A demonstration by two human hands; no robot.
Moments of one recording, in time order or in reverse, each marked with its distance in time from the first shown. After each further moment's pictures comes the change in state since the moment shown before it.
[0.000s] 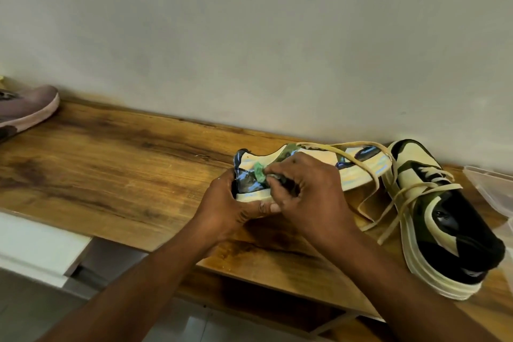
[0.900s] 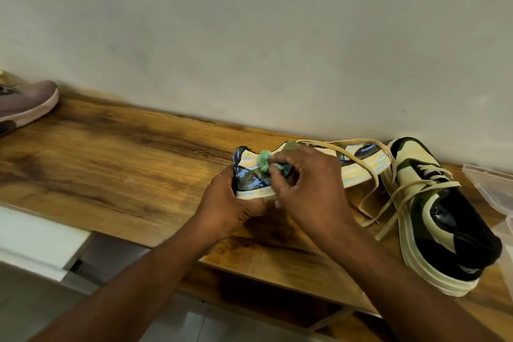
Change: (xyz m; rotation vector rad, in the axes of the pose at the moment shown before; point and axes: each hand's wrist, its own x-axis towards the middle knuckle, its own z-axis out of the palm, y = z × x) left_hand -0.001 -0.003 0.006 0.052 0.061 0.007; right_hand 0.007 -0.010 -0.005 -0.037 0.027 0.086
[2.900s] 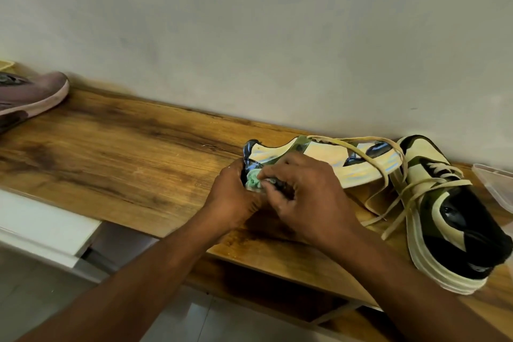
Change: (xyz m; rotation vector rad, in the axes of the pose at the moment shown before) left_hand 0.007 -0.007 -0.004 0.093 0.037 0.011; right_hand -0.014 0.002 0.010 0.000 -0.147 -0.171
